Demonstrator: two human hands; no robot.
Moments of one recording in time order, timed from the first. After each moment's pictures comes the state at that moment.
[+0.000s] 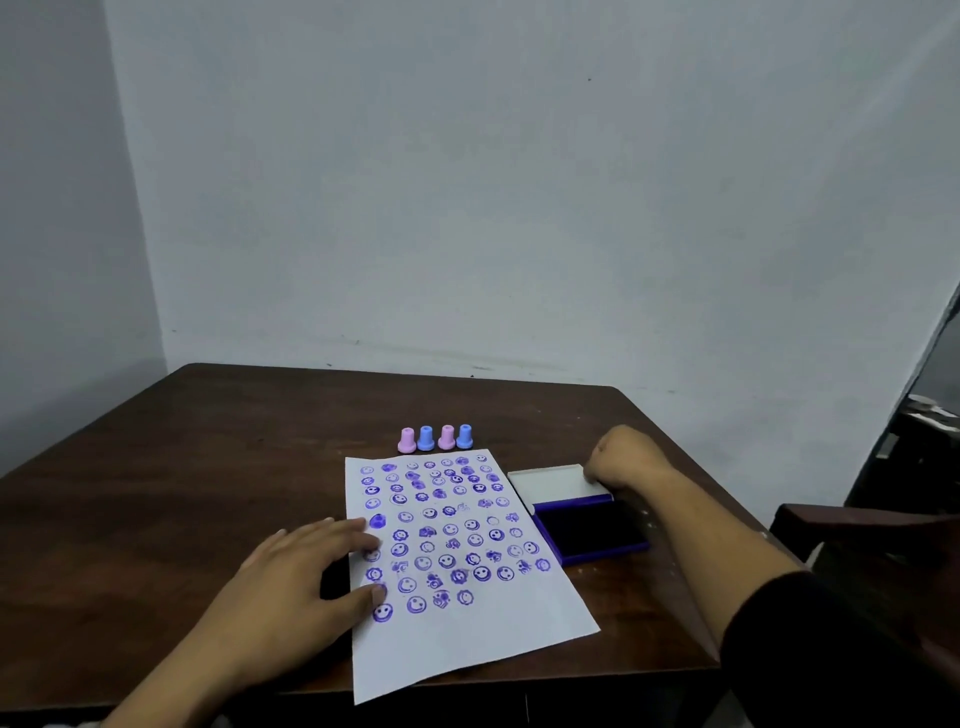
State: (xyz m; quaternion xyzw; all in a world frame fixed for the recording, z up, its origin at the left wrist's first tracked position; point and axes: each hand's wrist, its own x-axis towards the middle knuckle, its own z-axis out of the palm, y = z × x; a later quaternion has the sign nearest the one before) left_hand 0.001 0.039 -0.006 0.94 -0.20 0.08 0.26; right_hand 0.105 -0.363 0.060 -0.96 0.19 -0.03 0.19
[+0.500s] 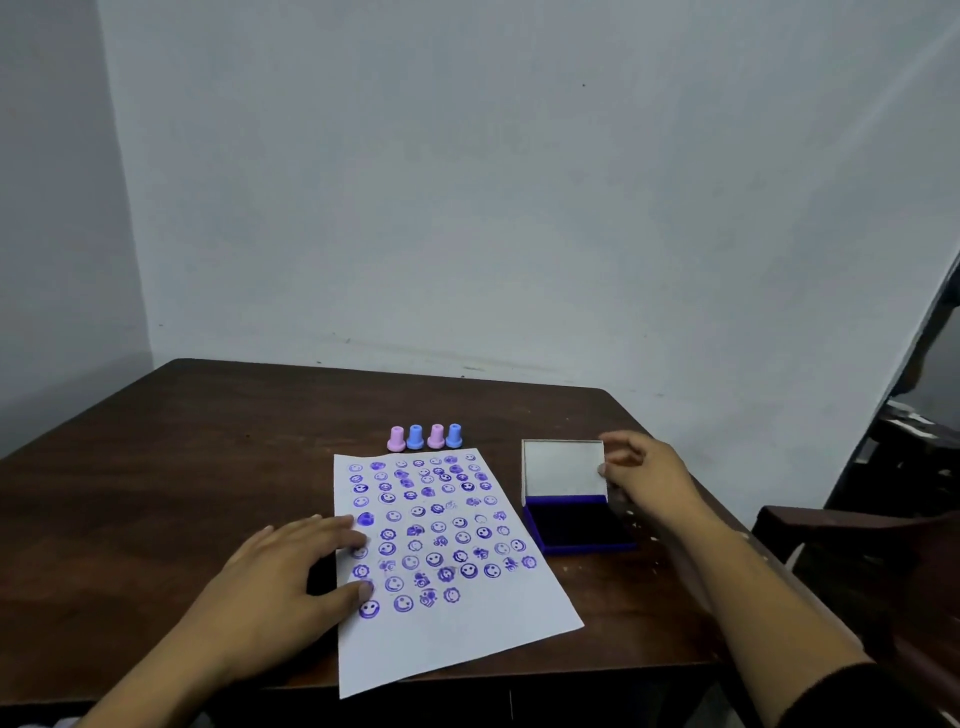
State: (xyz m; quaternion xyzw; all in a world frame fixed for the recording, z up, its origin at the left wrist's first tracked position) left_hand 0.002 0.039 -0.007 0.94 -0.19 0.07 0.26; right_hand 0.058 -0.398 0.035 -0.85 0.12 -0.17 0.48
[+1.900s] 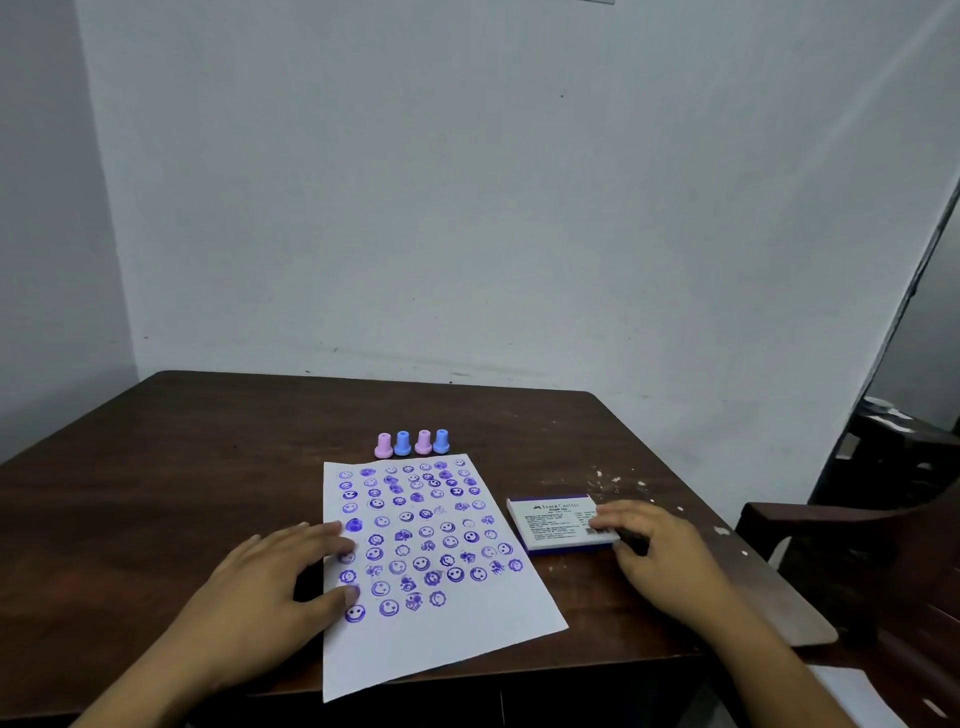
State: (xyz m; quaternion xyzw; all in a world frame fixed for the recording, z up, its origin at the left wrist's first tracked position) left_hand 0.003 0.040 -0.007 0.94 -0.20 0.07 0.25; right_hand -0.035 -0.391 0.011 -0.95 -0.03 -0.20 0.26
